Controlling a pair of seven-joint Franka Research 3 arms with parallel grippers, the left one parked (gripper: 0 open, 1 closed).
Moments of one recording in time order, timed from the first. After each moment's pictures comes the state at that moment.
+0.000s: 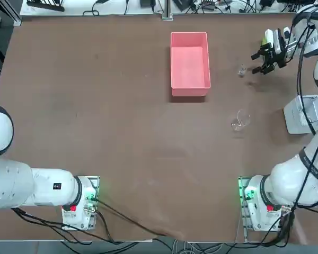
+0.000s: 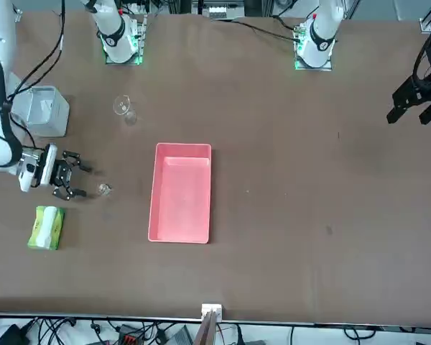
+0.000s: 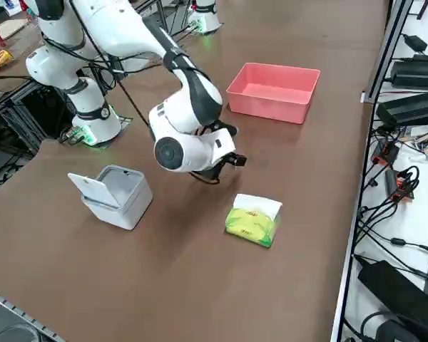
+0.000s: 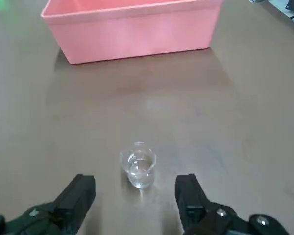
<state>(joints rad) -0.15 0.60 -0.21 -1.83 0.96 1.92 -2.37</state>
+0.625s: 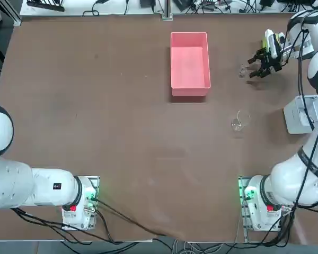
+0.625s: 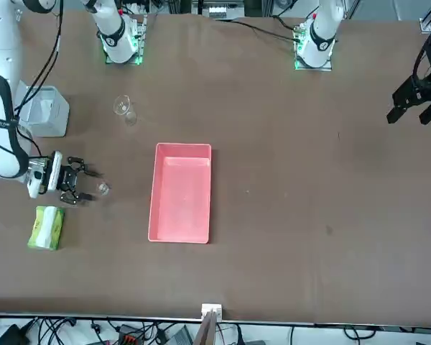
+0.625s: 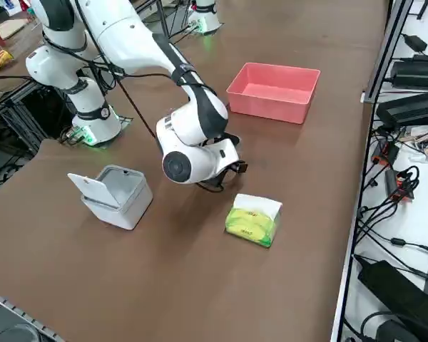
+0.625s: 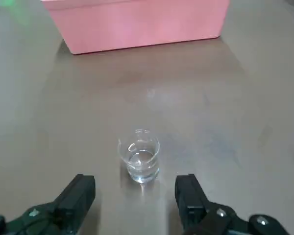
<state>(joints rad) -0.16 0.68 -0.21 -1.79 0.96 1.90 -2.39</state>
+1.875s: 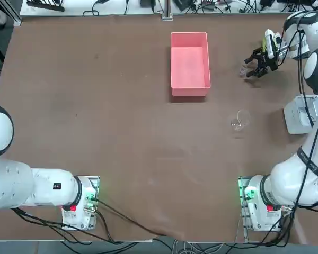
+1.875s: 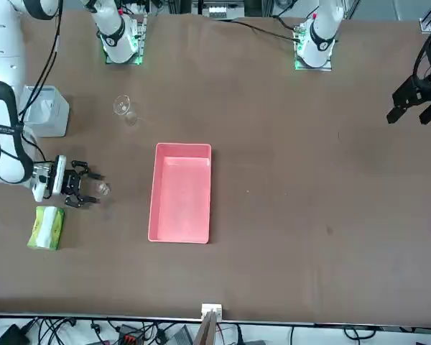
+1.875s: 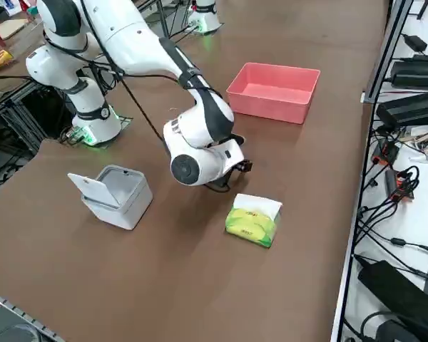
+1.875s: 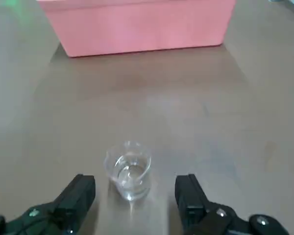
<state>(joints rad) -0.14 0.72 -0.19 -1.75 1.00 1.89 -2.41</state>
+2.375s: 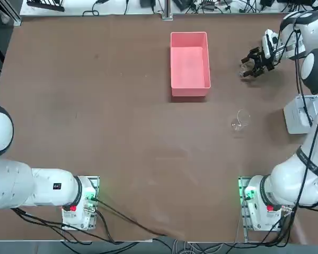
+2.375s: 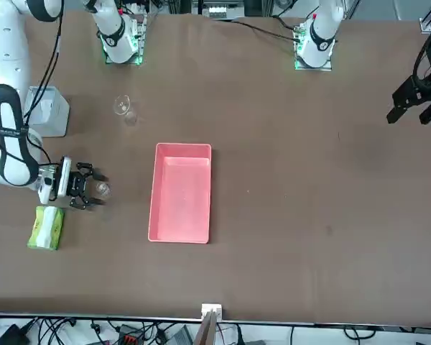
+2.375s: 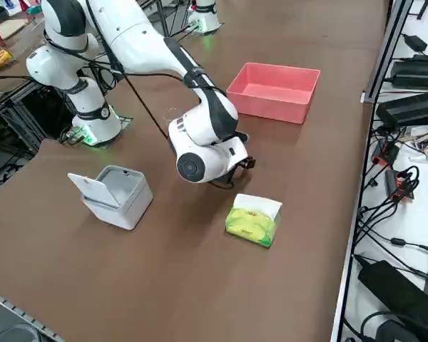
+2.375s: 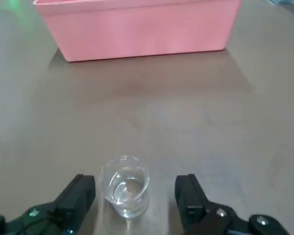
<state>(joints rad) -0.12 0.73 -0.19 -1.75 1.01 1.89 -2.41</state>
